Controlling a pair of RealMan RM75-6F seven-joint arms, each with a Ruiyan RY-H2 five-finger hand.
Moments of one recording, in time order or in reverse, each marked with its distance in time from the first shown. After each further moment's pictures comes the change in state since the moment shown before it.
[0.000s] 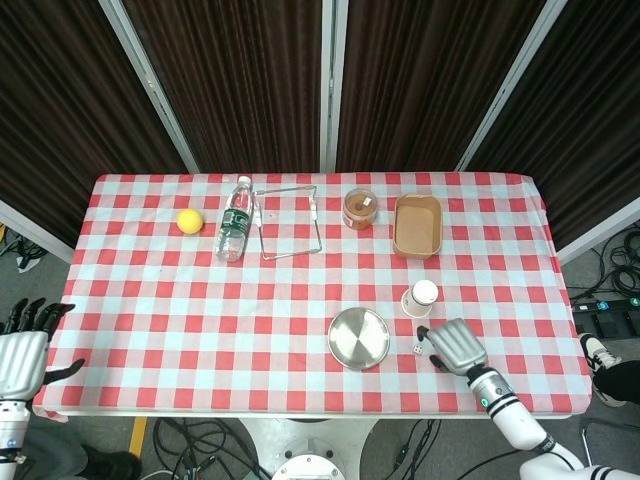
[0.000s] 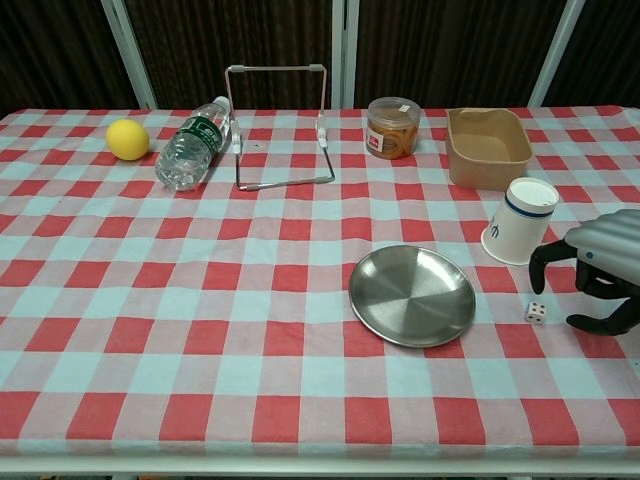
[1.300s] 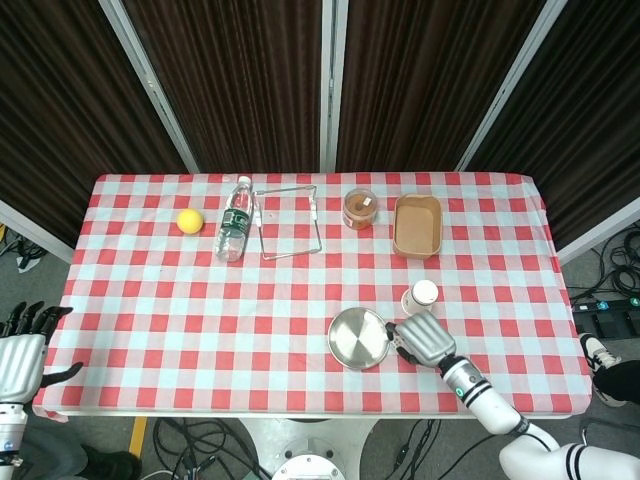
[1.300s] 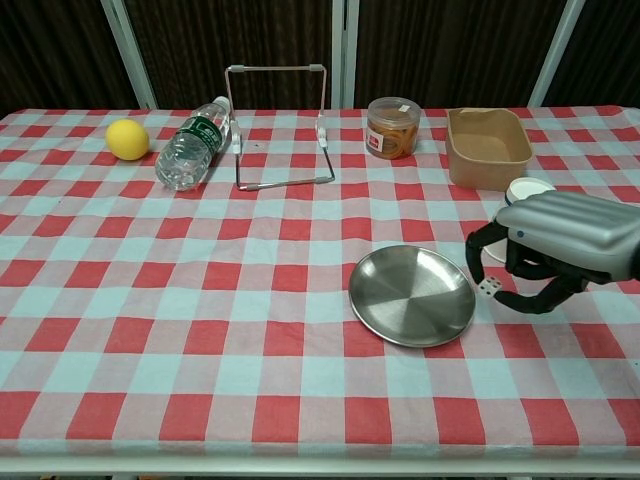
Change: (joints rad) left arm 0.009 0.000 0.005 0.015 0.004 -0.008 -0.028; right arm 0.127 -0.057 0.004 -0.008 -0.037 -0.024 0.094
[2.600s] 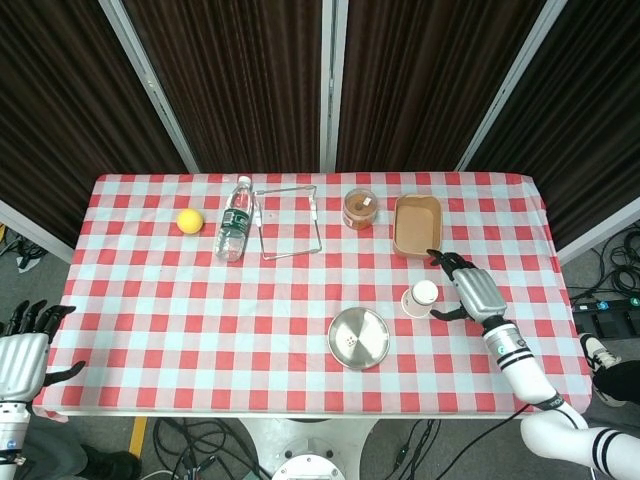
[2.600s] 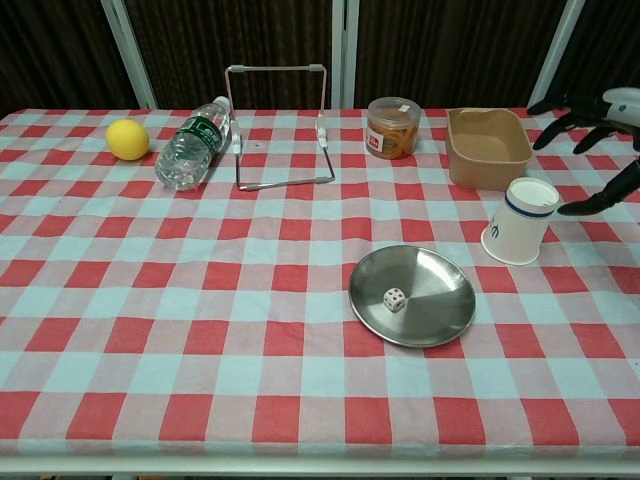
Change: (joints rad) left arm -0.003 -0.008 -0.006 -0.001 0.005 0.003 0.022; right arm -0.012 0.131 0.127 0.049 0.203 0.012 0.388
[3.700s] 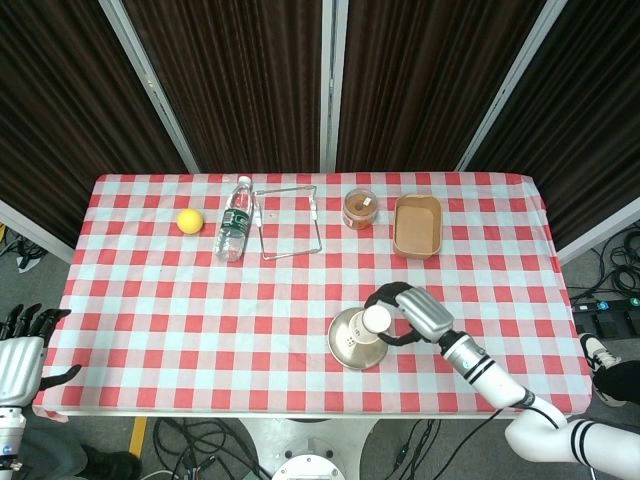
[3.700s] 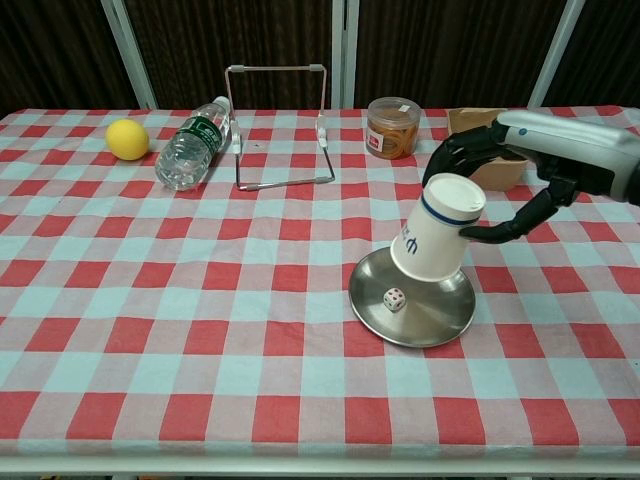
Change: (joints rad) left arm 0.017 0.024 0.008 -0.043 -0.012 0.008 0.019; right arm 0.091 -0.069 -0.083 -0.010 -0.363 0.043 0.309
